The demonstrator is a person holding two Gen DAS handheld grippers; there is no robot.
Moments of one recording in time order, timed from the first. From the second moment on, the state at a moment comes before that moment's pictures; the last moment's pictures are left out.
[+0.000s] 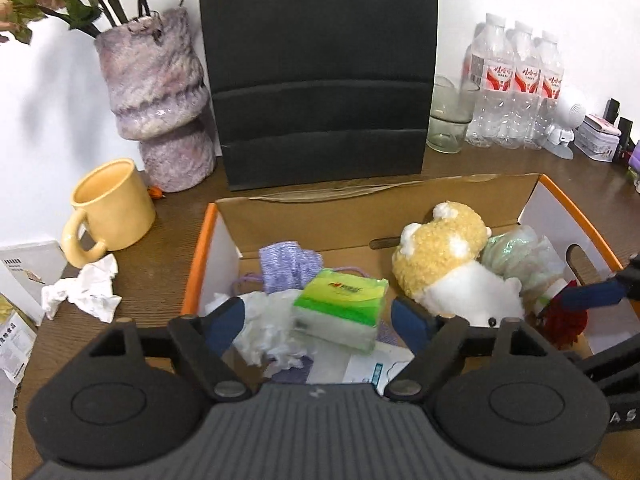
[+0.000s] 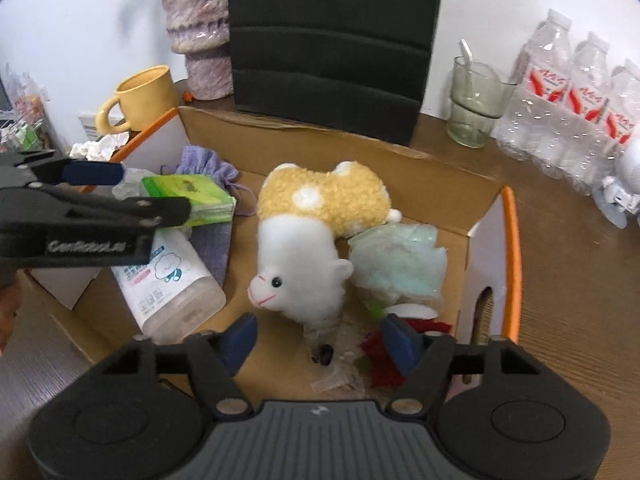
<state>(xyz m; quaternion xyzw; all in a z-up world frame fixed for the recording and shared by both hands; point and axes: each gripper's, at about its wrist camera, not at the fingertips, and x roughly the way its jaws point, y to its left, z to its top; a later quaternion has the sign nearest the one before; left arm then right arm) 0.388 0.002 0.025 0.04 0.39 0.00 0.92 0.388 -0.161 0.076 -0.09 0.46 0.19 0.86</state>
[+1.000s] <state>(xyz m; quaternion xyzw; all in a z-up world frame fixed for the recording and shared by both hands) 0.136 0.023 0.022 -0.01 0.24 0.00 0.97 0.142 -0.215 0.089 -0.03 0.28 0.16 0.95</state>
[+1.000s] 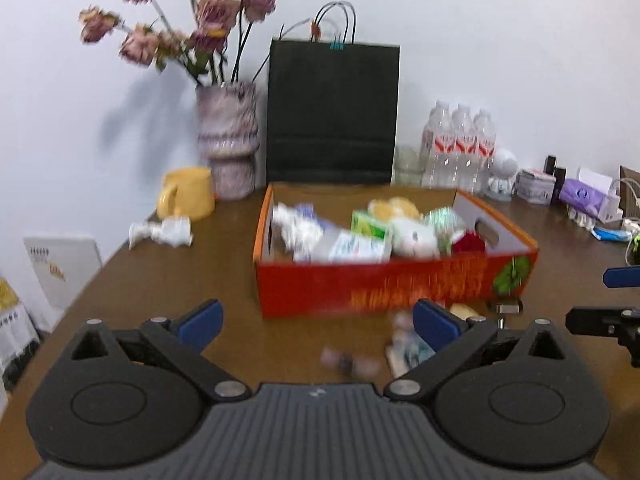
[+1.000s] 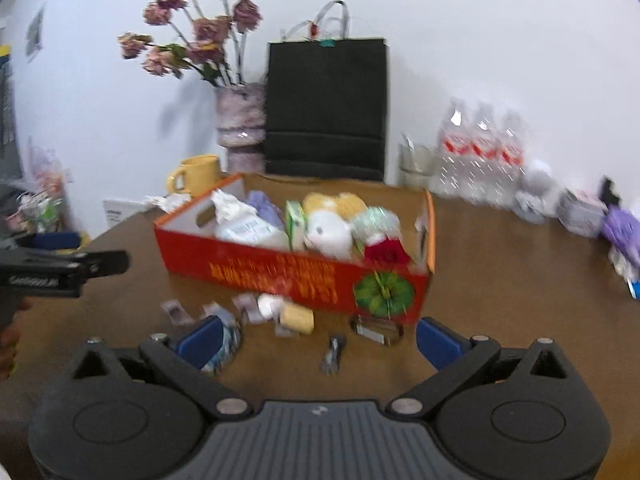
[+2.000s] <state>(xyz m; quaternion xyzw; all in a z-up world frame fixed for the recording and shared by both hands) 0.182 0.007 -0.040 0.09 0.31 -0.04 0.94 0.194 -0.204 0.034 -0.03 0.35 0.15 0.93</state>
